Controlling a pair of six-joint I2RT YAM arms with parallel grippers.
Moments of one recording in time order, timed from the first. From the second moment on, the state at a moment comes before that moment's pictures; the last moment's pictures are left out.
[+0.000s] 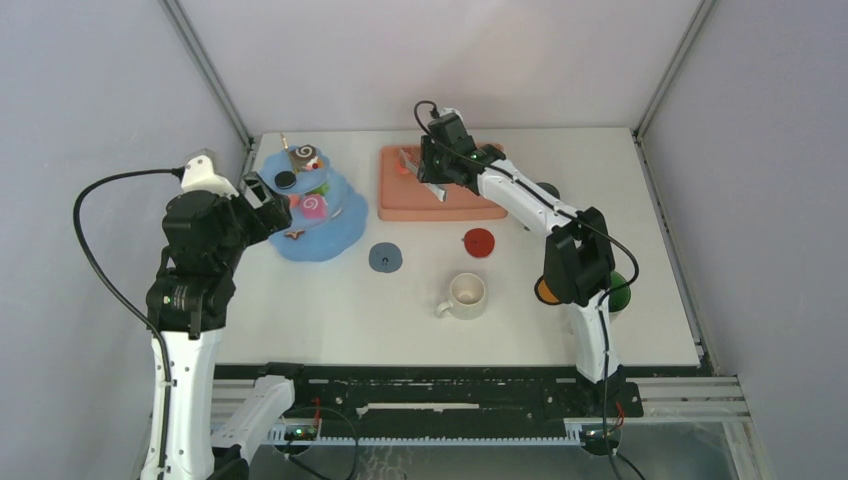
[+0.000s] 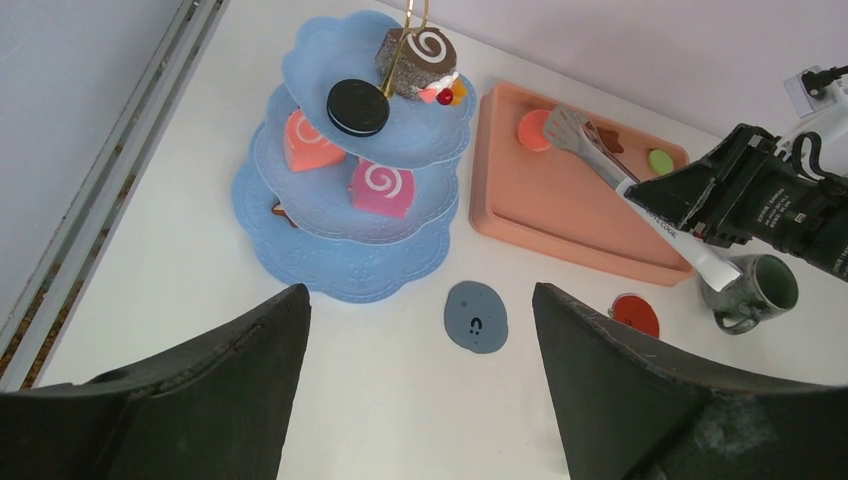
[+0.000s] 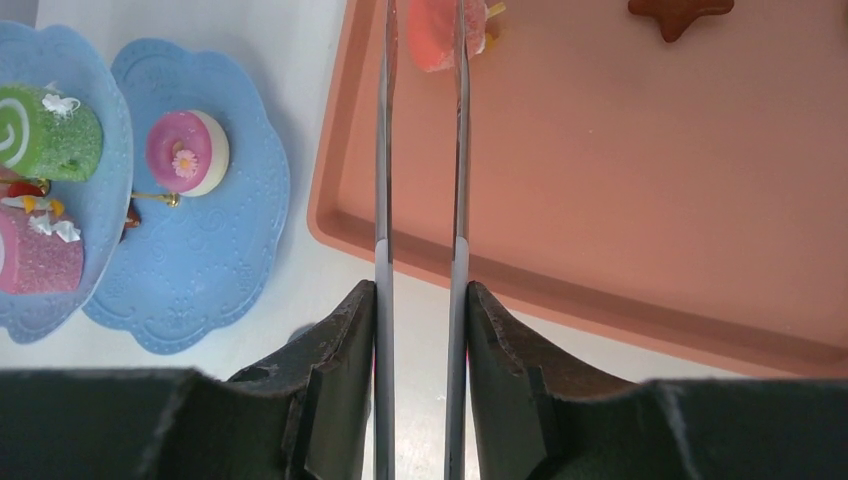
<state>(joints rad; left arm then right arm) -0.06 0.81 1.29 -0.80 -0.11 -0.36 0.59 2.10 1.93 -0.51 0.08 0.46</state>
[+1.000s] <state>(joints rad) -0.06 0.82 1.29 -0.80 -0.13 -0.36 0.59 2.17 1.96 -0.52 0.10 0.48</state>
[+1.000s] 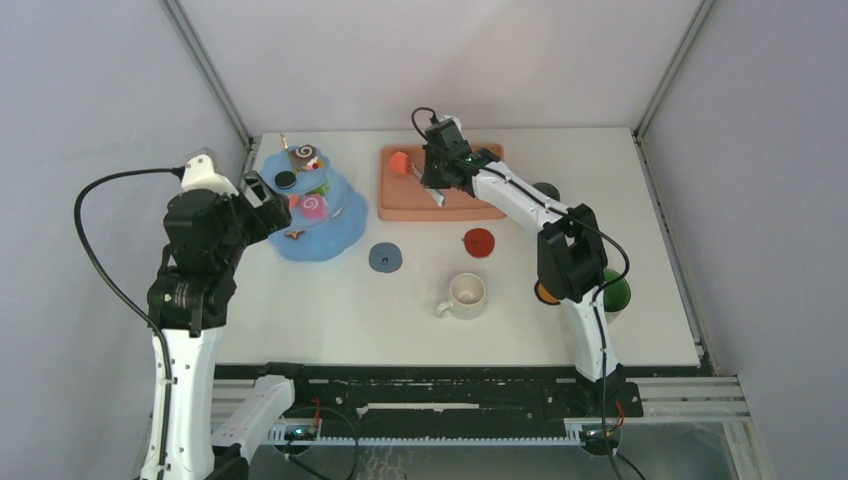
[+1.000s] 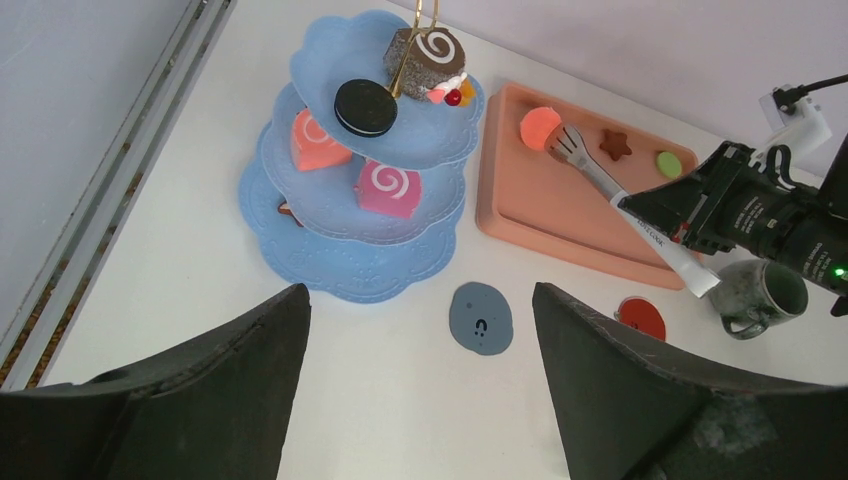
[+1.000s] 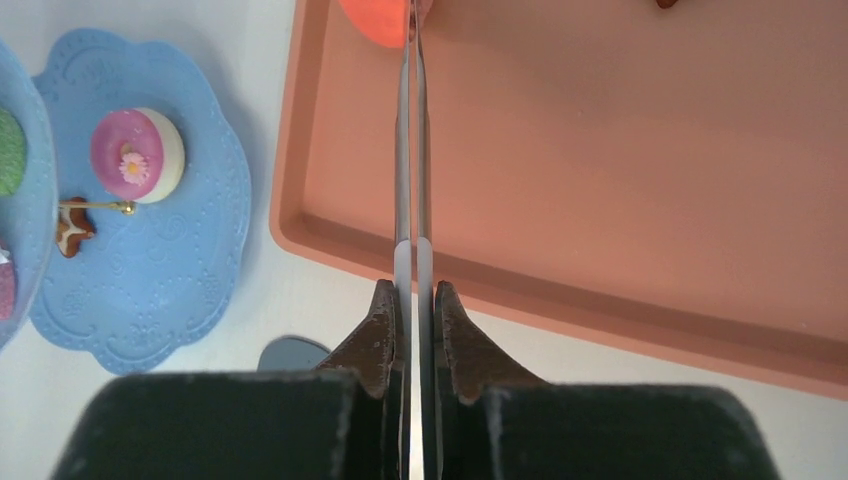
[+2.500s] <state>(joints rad) -0.29 0.93 1.32 -0.85 0.04 -0.26 0.63 1.54 1.22 -0.20 -0.22 0.38</state>
